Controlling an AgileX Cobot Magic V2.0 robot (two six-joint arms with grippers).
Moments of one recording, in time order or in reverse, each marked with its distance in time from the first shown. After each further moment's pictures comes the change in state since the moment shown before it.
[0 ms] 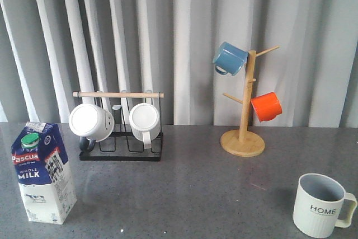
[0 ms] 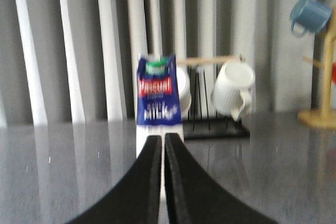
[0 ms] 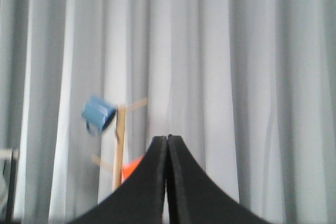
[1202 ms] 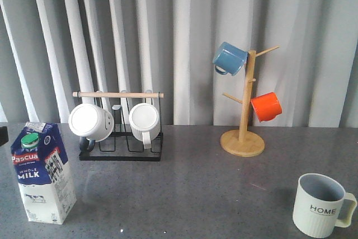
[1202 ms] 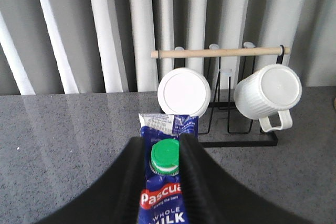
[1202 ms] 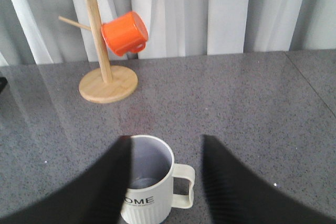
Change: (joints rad) left arm -0.005 1.104 -0.953 0.023 0.267 -0.039; right arm 0.000 0.908 -0.842 0.015 0.771 0.052
